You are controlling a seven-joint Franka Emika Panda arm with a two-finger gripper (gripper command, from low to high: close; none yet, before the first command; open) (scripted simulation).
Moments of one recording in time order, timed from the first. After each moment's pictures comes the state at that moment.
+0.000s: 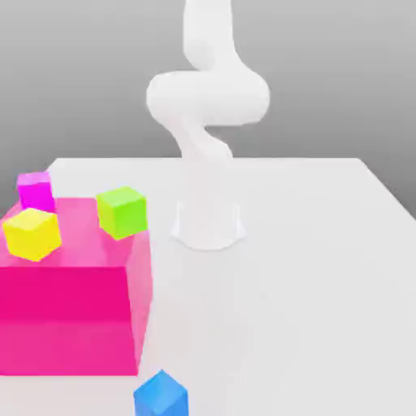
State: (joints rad) arm 0.03 -0.71 -0.03 -2.31 0.00 2.33 0.72
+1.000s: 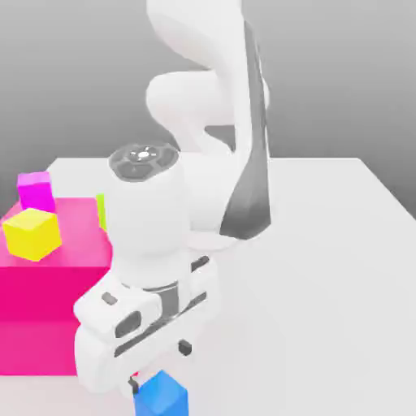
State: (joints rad) arm 0.06 0.38 -0.17 -2.38 0.17 2.76 -0.28
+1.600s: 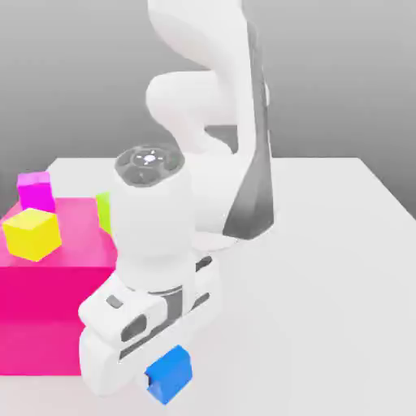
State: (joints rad) arm 0.10 0.18 -0.24 -2.38 0.01 2.53 -0.09
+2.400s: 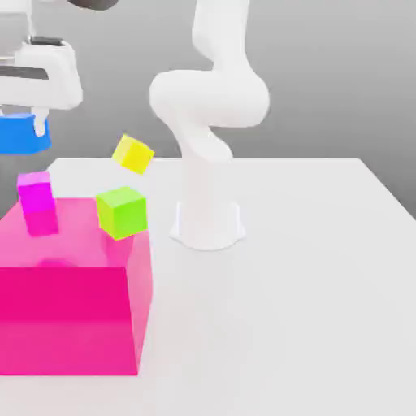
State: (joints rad) arm -0.36 -0.59 -0.45 -2.54 -0.27 1.99 0.46
